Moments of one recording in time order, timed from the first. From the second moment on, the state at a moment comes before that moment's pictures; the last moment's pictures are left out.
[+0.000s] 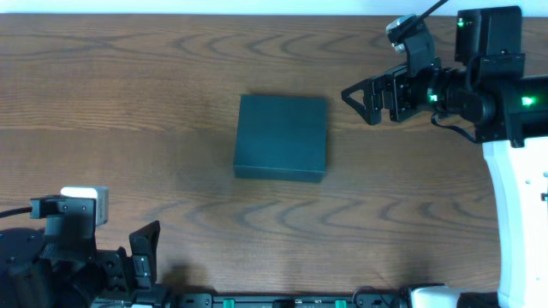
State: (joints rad) left arm -0.09 0.83 1.74 -1.69 0.10 -0.10; right arm 0.12 1.50 1.83 -1.22 -0.54 -0.12
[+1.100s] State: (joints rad) left arm 0.06 0.29 0.83 -0.93 -0.01 -0.05; right arm 0.12 1.50 1.83 -1.22 -0.54 -0.12
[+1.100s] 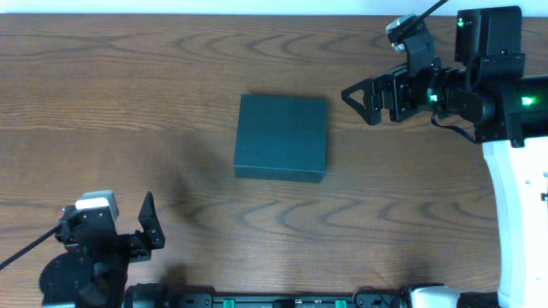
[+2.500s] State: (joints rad) left arm 0.06 0.01 0.12 -0.42 0.14 -0.09; right arm 0.12 1.50 1.83 -1.22 -0.54 -0.12
